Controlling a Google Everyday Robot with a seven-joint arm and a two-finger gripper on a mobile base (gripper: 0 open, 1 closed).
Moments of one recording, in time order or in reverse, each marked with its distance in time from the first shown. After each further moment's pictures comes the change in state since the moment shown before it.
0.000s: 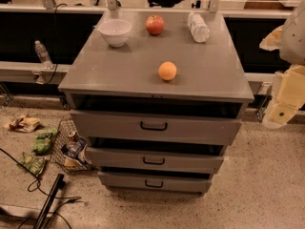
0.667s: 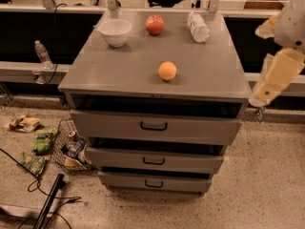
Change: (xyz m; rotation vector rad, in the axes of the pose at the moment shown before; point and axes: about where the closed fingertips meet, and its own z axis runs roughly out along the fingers) arm -0.014 -0.037 0.005 0.035 -0.125 0.058
